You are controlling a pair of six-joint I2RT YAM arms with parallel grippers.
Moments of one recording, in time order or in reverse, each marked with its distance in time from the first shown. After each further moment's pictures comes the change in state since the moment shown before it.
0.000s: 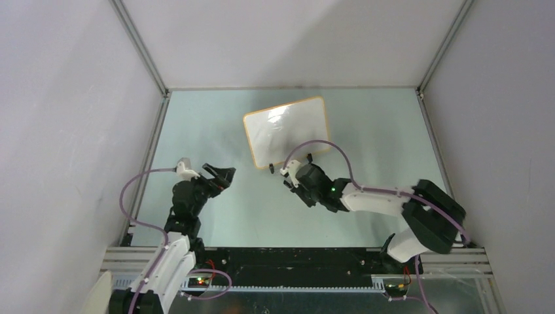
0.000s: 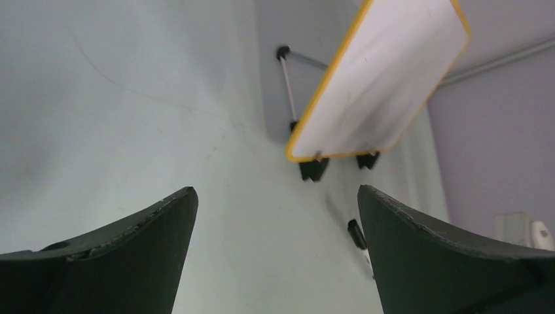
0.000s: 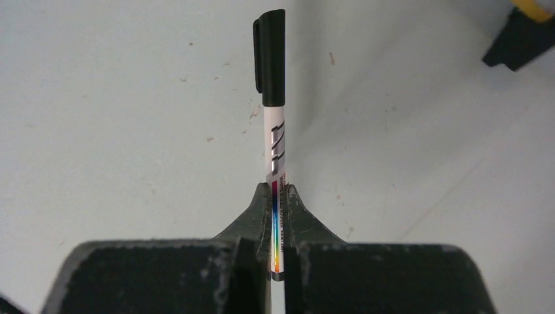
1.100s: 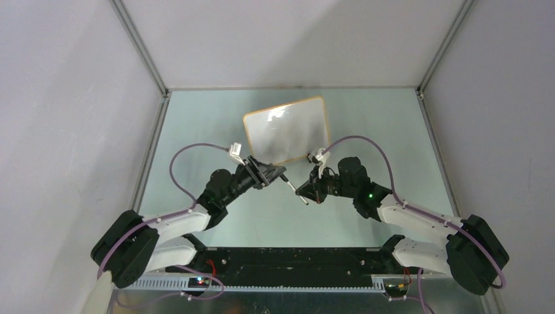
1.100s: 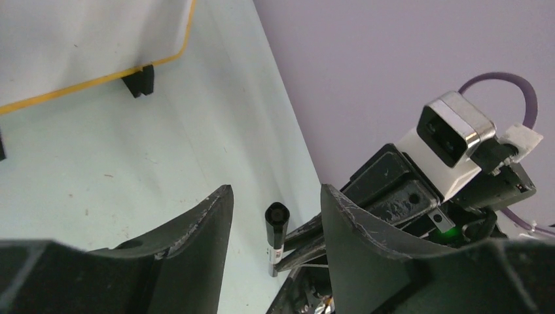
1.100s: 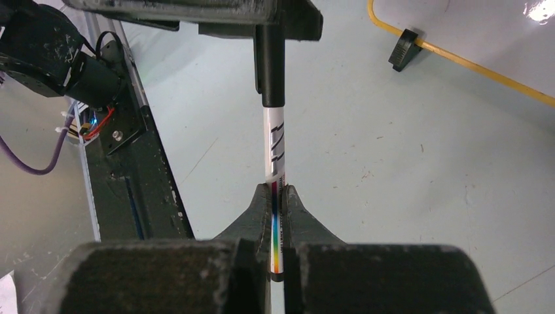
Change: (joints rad) left arm -0.573 0.537 0.206 0.547 0.018 -0.270; right arm -0.215 -0.439 -0.266 0.349 -0.602 0.214
